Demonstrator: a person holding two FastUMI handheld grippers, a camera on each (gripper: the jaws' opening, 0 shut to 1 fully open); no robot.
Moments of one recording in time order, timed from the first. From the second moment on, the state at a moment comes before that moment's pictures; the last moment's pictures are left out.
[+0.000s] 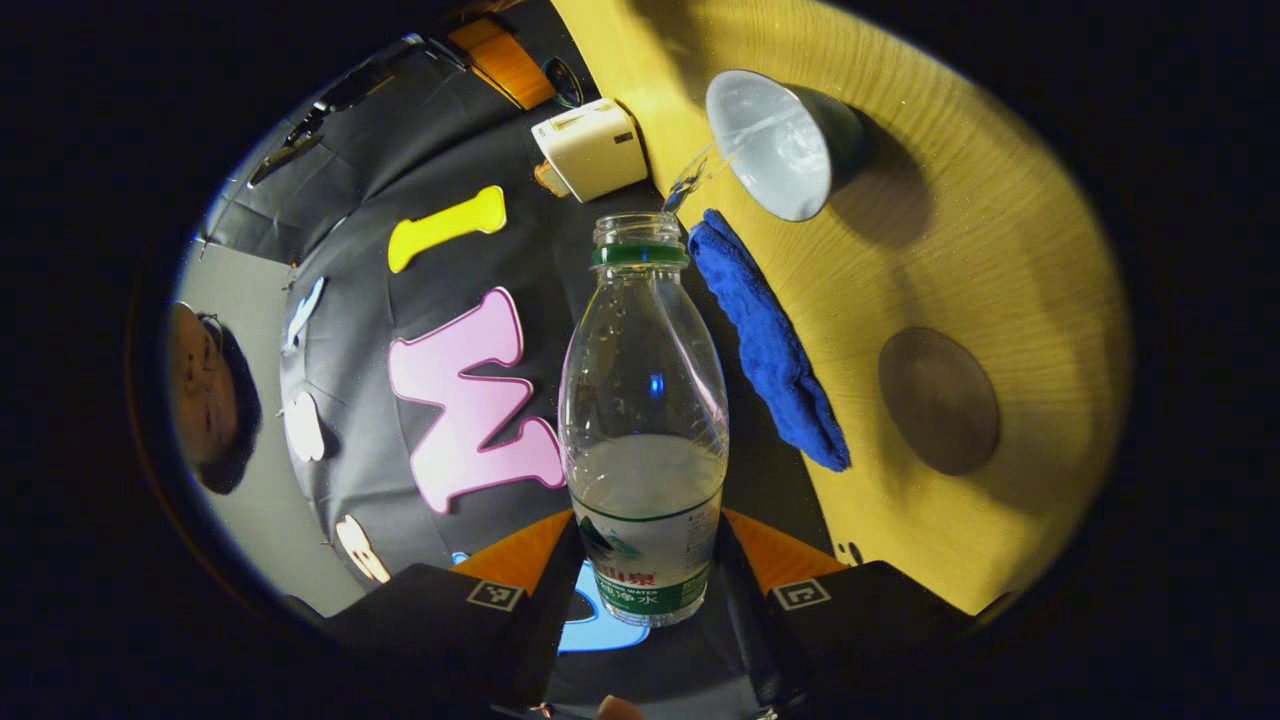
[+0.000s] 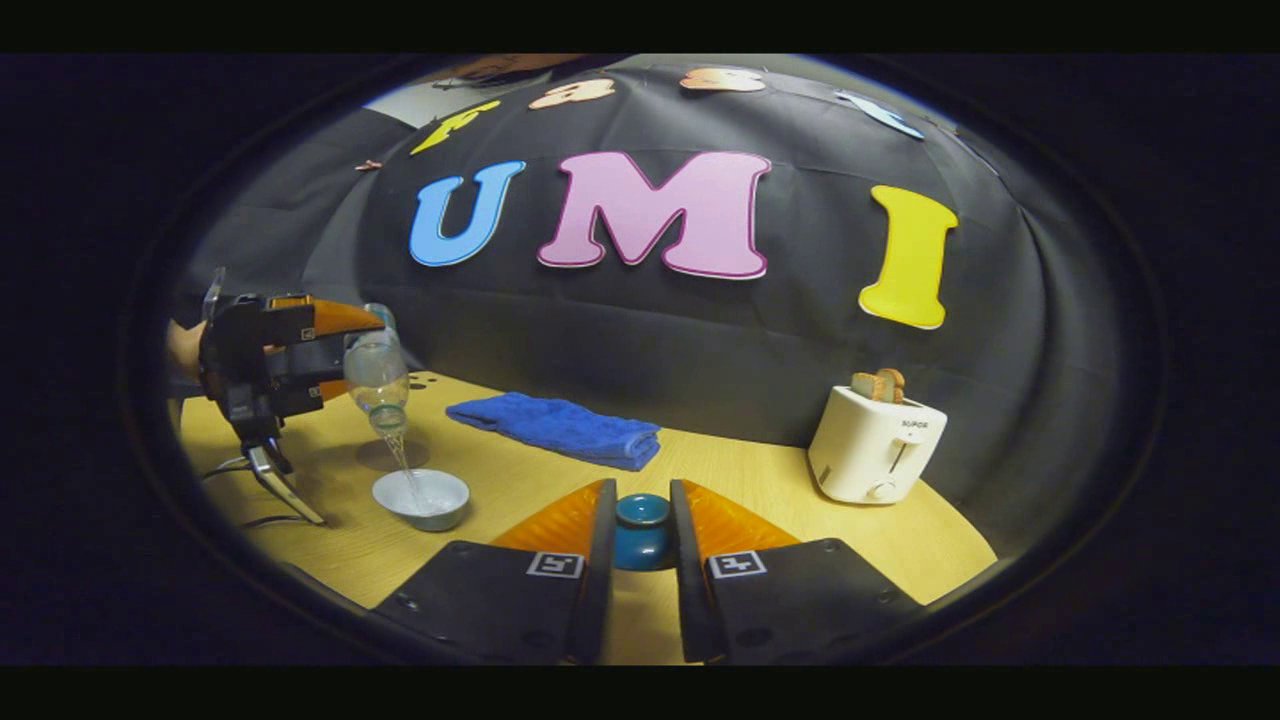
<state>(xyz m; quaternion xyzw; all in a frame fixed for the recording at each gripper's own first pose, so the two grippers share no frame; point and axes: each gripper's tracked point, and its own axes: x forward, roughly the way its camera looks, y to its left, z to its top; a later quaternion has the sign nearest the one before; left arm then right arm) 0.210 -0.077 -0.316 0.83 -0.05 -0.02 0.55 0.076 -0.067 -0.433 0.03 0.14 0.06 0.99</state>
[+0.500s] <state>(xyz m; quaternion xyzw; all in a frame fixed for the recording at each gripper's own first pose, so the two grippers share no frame) 0.212 -0.103 -0.274 0.84 -0.16 -0.01 0.51 0.075 -0.065 -0.429 0.03 0.13 0.07 0.99</state>
